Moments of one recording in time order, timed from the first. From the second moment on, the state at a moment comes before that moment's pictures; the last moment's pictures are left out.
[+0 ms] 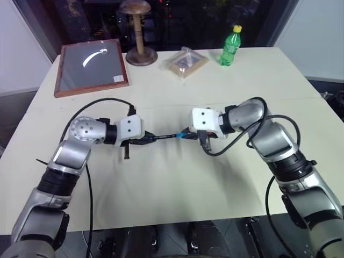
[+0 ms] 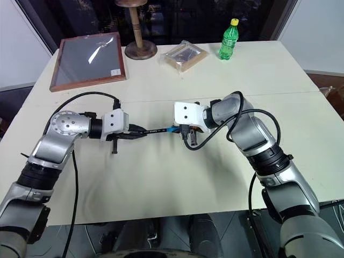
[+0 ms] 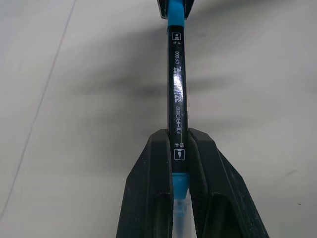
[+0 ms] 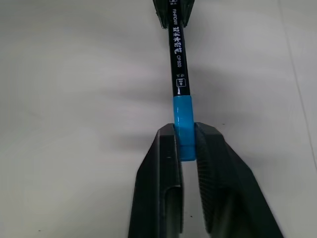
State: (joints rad) left arm -0.55 0.64 -0.17 -0.01 -0.09 0.13 -1.21; right arm -0.80 -0.59 0.39 -0.07 -0.06 0.41 1.24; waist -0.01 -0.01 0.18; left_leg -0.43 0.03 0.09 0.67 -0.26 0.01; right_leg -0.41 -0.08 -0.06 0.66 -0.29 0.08
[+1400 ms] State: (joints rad) left arm -0.04 0.39 0.34 -0.84 -0.35 1.49 -0.31; right arm -0.56 -0.65 0.28 -0.36 0.08 0.77 1.01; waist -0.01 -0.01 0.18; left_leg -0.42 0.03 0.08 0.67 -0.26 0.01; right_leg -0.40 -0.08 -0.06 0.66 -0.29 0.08
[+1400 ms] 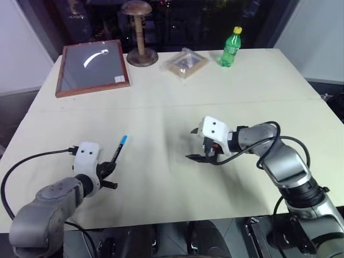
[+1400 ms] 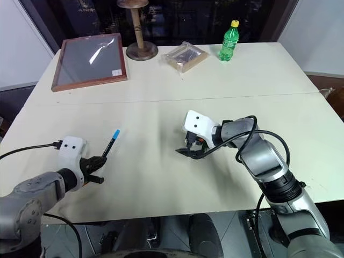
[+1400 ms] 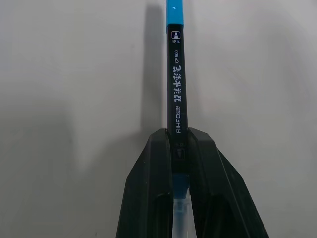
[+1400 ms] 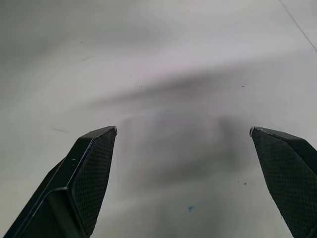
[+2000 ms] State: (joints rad) left arm -0.02 0.33 0.34 -0.88 -0.36 1.42 -0.26; right arm -0.55 -0.72 0.27 -0.39 0.15 0.80 0.96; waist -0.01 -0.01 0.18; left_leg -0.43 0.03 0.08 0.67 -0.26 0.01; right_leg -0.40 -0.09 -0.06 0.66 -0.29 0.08
